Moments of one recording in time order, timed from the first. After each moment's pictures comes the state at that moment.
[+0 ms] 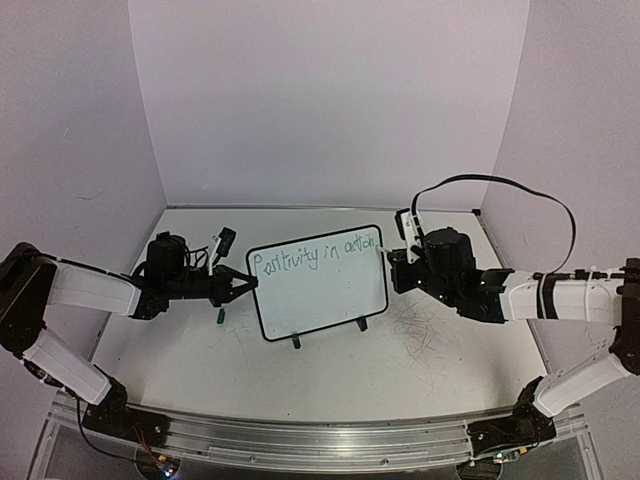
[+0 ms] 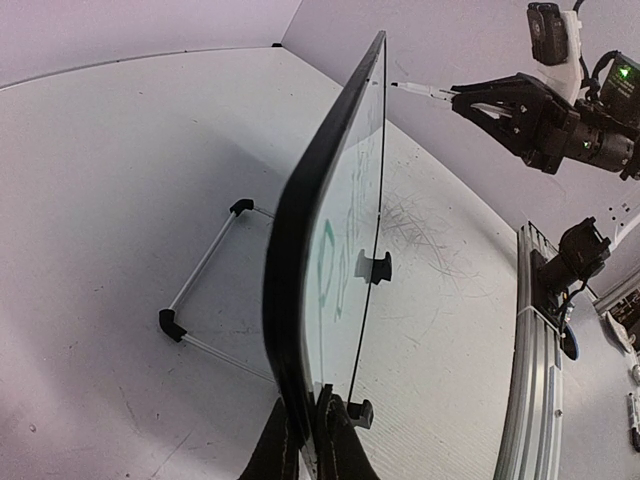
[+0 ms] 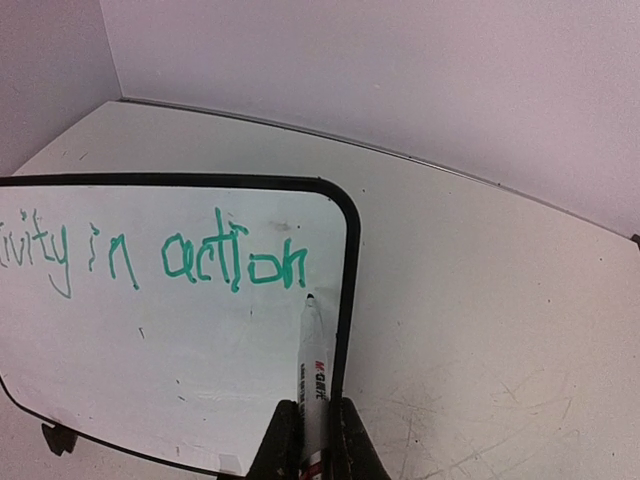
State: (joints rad) left arm -0.47 1.44 0.55 0.51 0.67 -0.20; right arm 0.79 1.38 0.77 0.20 0.35 0.13
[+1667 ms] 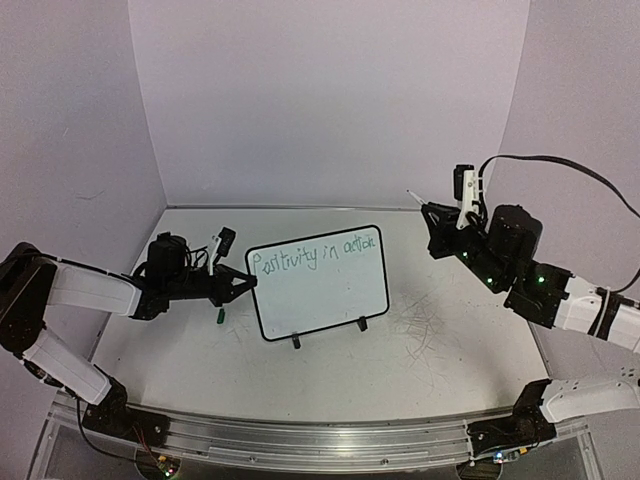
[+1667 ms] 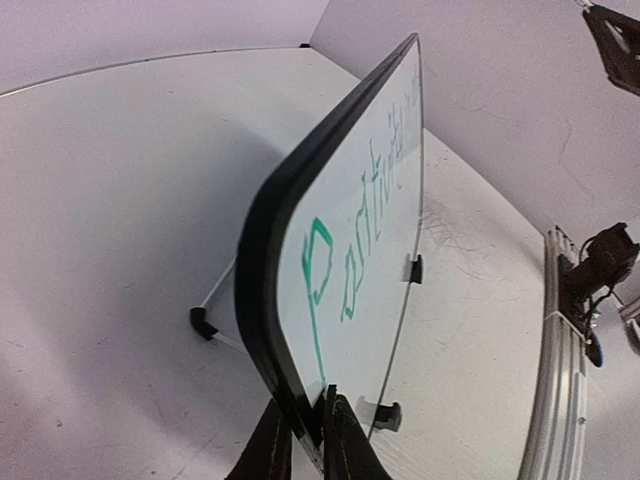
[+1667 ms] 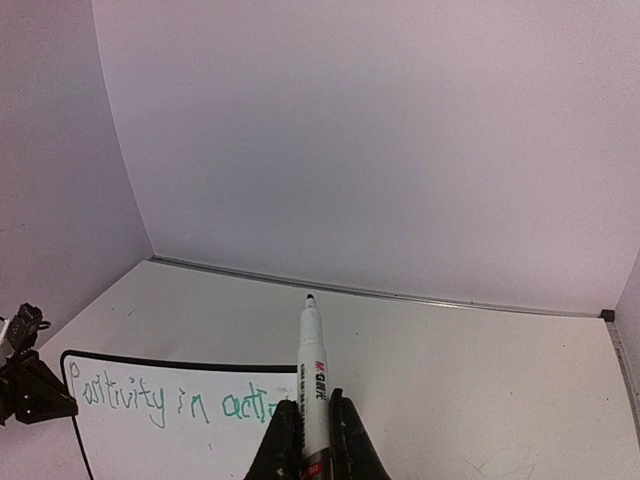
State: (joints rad) left arm -0.48 1.44 0.55 0.51 0.60 -0.19; right arm 0.79 1.04 0.78 0.21 0.39 0.13
